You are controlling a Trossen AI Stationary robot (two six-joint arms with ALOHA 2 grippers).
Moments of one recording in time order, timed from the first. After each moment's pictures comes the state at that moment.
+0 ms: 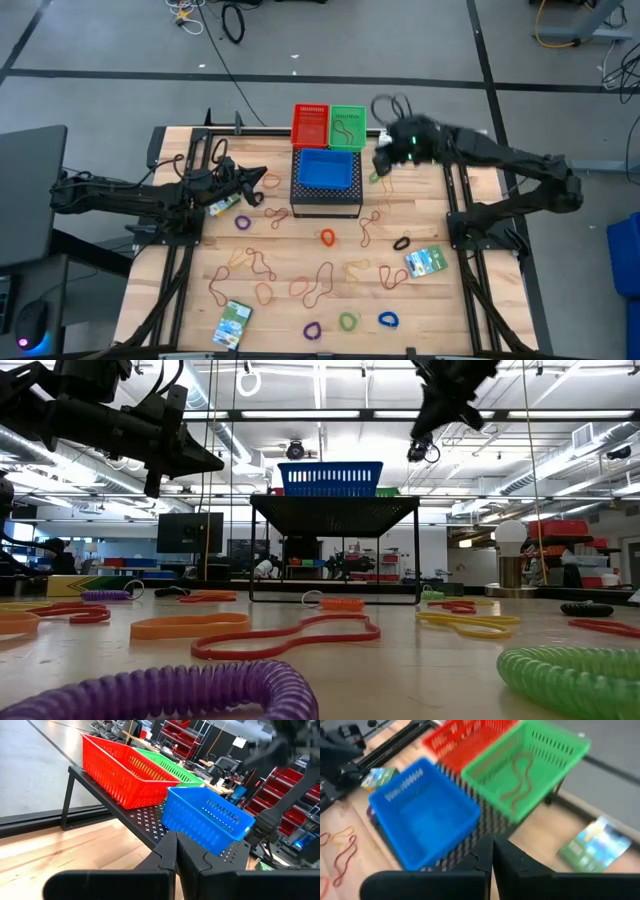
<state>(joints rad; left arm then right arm) 0.13 0.73 0.21 0.47 -0.47 -0.46 -0.28 1.21 1.22 -0.75 0.21 0.49</state>
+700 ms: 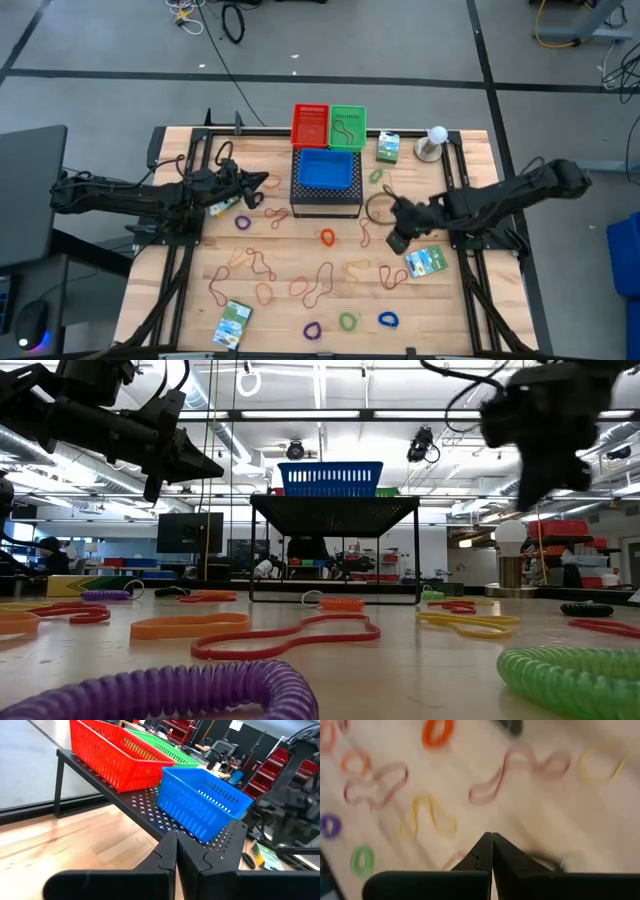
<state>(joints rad) 0.13 0.73 0.21 0.41 -0.41 -0.46 0.24 1.13 0.75 -0.72 0.08 0.99</state>
